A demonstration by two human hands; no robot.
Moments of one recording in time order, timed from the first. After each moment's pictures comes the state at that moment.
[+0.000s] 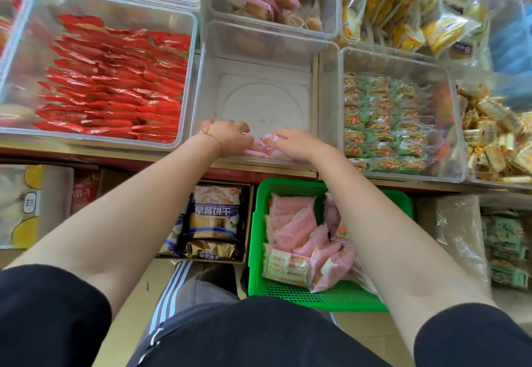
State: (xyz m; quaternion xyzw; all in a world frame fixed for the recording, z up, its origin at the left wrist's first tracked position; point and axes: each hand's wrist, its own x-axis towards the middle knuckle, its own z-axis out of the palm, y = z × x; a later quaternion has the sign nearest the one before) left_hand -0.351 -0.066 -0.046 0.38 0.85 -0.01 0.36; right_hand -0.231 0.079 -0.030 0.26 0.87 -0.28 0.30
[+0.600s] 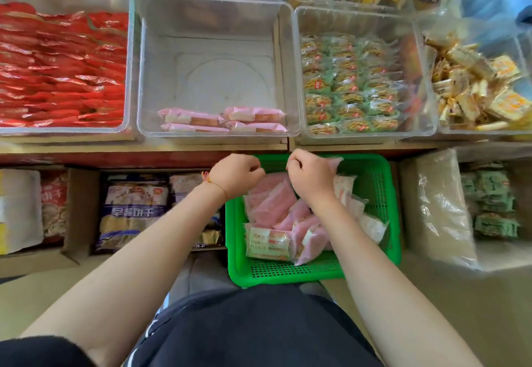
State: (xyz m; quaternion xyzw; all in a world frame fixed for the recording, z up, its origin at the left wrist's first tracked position) left_hand -0.202 -0.069 -0.064 0.41 0.82 0.17 0.37; right_hand -0.065 0.052 -0.053 0.41 0.86 -0.31 -0.01
